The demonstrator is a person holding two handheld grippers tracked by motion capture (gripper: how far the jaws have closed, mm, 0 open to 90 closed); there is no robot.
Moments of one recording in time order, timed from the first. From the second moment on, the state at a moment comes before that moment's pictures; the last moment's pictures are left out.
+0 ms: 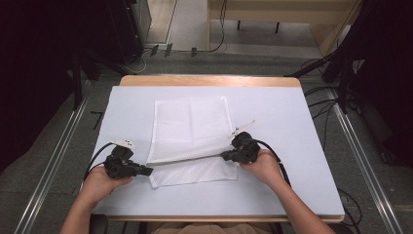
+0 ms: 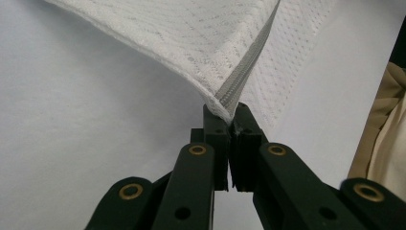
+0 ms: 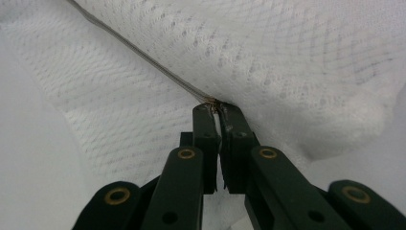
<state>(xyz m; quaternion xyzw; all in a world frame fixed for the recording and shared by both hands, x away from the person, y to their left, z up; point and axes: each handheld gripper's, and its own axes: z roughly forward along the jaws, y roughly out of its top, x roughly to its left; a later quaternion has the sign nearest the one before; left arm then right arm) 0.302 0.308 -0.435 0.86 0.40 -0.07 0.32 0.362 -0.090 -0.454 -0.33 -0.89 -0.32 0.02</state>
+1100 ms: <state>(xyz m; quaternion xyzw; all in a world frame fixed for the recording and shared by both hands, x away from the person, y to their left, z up) 0.304 0.316 -0.438 0.85 0.42 -0.05 0.32 0.342 -0.097 -0.444 -0.32 -0.89 -0.33 0.02</state>
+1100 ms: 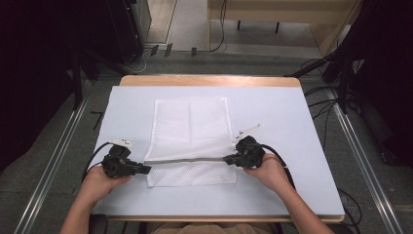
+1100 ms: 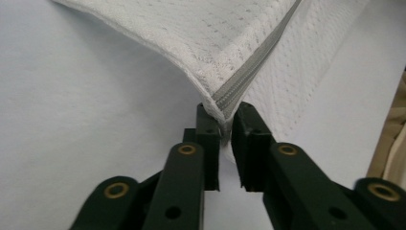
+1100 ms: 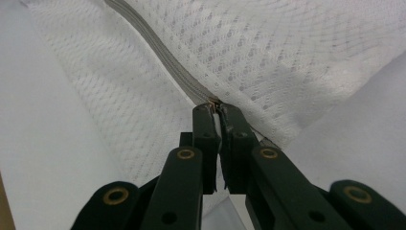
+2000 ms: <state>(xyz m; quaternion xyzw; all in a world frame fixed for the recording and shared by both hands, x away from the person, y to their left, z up) 0.307 0.321 -0.427 0.81 0.44 0.01 0.38 0.349 -0.123 -0.434 -0.33 -0.85 -0.40 -0.06</state>
